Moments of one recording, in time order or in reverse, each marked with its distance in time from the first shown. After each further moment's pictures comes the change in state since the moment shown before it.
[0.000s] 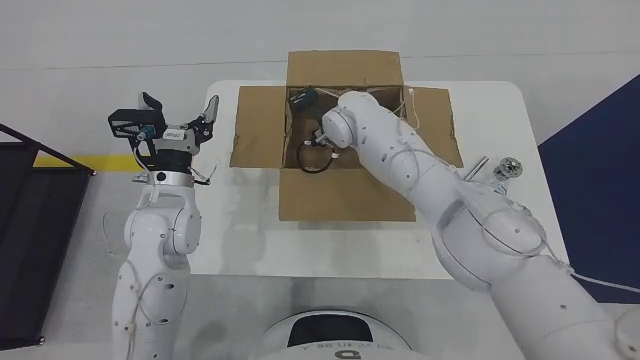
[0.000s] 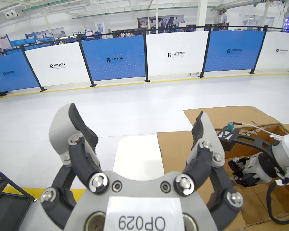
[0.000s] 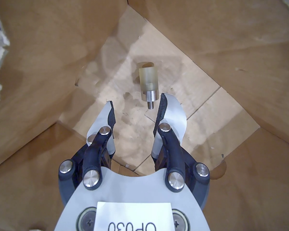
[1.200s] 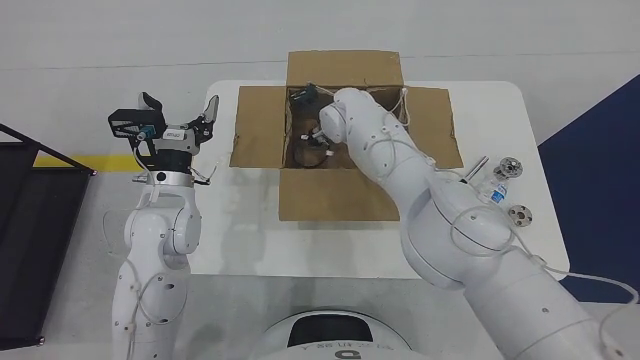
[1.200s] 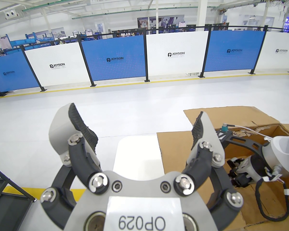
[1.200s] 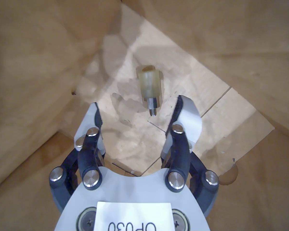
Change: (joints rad) left arm 0.000 0.000 0.000 0.000 0.000 0.000 0.000; right arm 0.087 -0.183 0.019 0.385 0.055 -0.101 -0.093
